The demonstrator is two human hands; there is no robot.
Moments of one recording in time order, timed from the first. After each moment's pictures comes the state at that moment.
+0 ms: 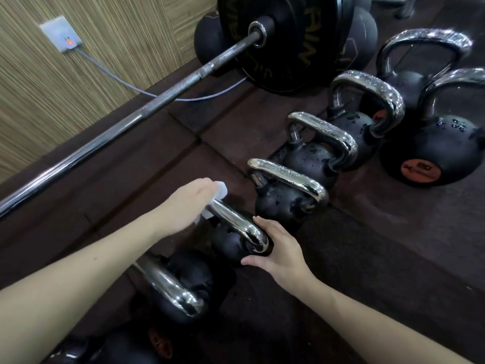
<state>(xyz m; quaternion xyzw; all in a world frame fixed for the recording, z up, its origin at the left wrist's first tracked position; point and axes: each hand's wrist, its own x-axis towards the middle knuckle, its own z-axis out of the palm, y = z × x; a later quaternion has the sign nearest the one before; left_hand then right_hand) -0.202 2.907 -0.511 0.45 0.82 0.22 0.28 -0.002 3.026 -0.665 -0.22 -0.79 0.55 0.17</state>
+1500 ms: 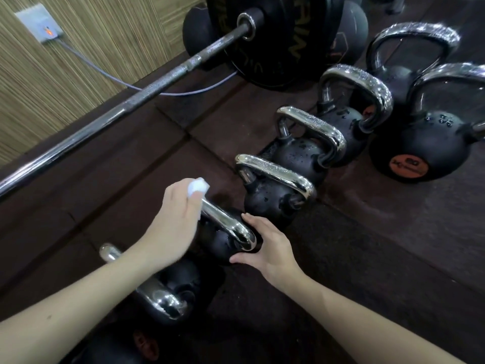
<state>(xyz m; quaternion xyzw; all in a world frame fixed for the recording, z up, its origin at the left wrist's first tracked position) -0.166 2.886 -0.536 0.46 0.87 0.19 0.08 -0.002 3.026 -0.668 -0.22 -0.79 0.55 0.18</state>
